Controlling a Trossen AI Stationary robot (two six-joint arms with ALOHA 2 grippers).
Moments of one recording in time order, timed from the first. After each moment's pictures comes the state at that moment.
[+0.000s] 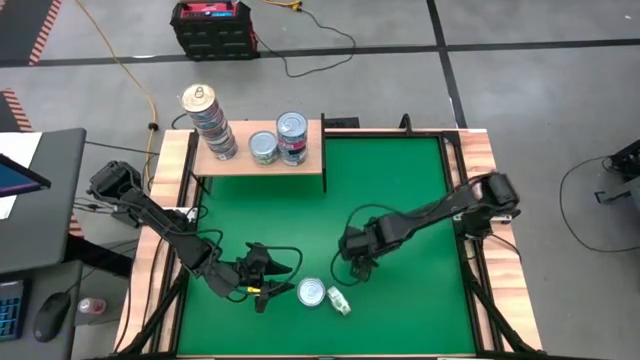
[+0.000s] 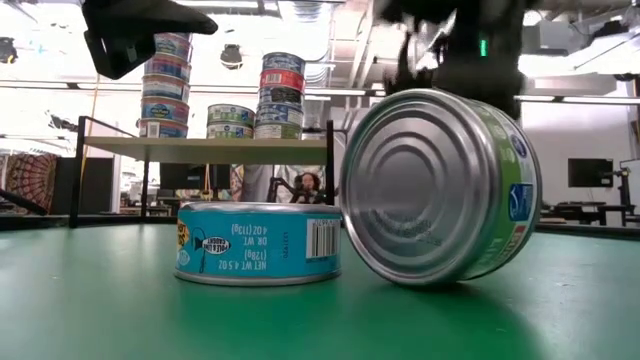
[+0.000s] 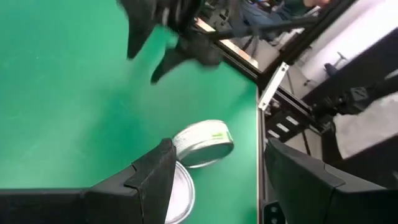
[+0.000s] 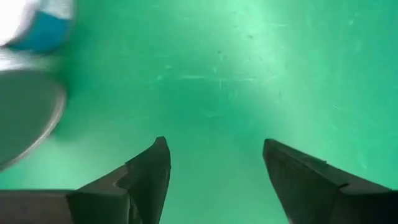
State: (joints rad) left arm -0.68 1.37 0.75 0.29 -0.64 -0.86; right arm 0.27 1.79 1.21 -0.79 0.06 0.66
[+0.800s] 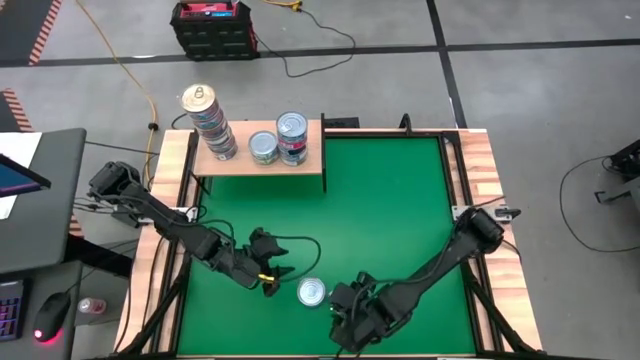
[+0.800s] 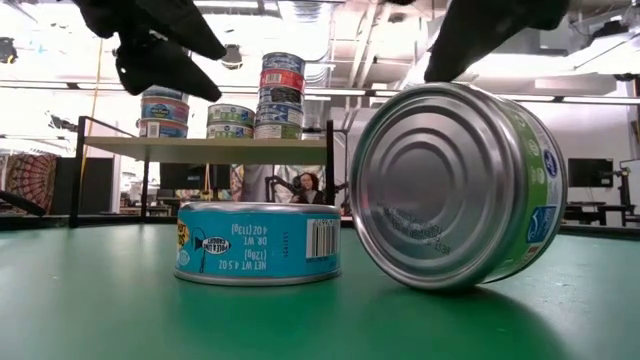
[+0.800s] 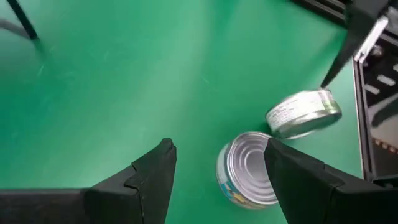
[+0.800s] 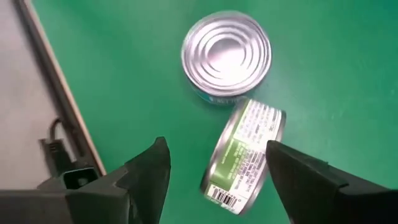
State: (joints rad) left arm -0.55 1.37 0.87 -0.17 -0.56 -0.79; right arm 0.65 2.07 1.75 -0.86 0.40 1.11
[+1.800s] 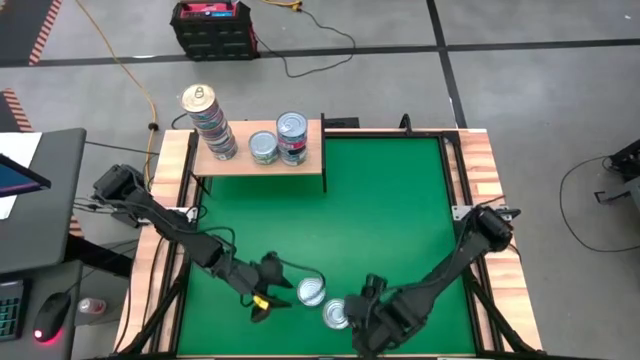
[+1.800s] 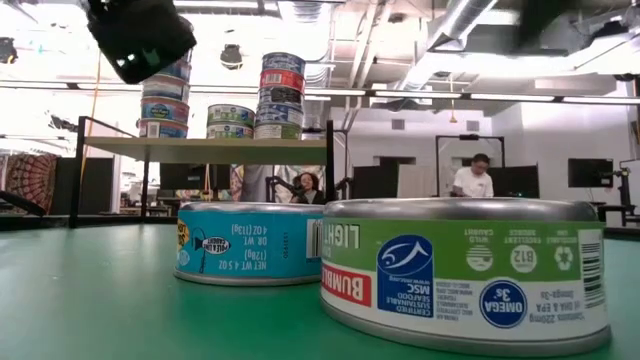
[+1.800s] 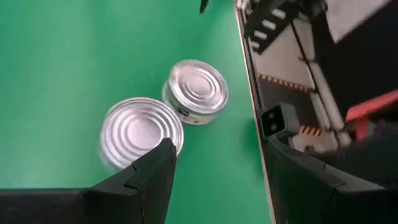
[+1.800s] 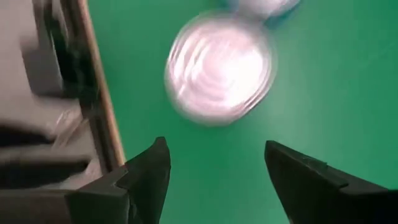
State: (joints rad) left arm -0.59 1.44 0.87 0.04 -0.21 -0.65; right arm 0.70 2.01 1.71 -0.96 0.36 0.93
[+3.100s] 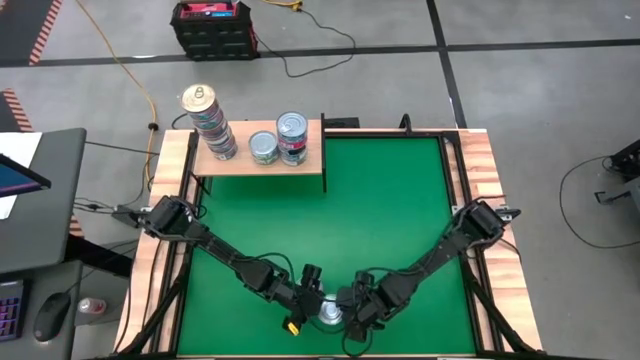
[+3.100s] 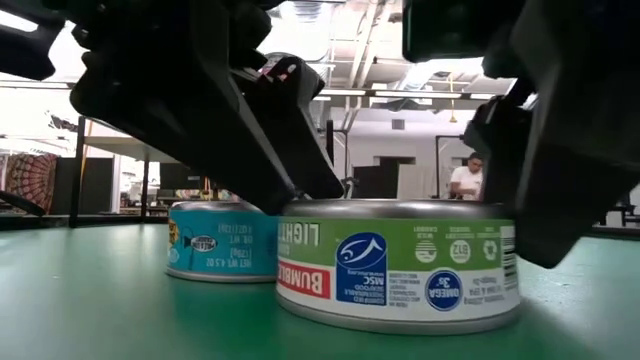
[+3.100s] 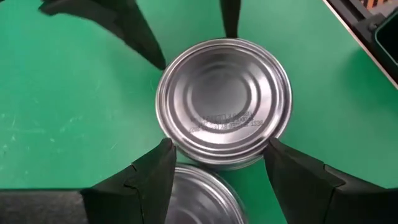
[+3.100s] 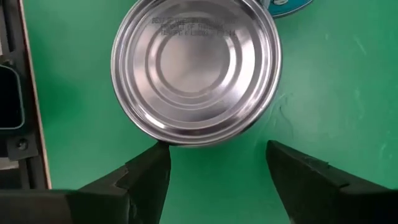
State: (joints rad) left arm -0.51 1.97 1.25 -0.09 -0.21 -0.02; right arm 0.58 2.02 1.35 -0.45 0.21 0.81
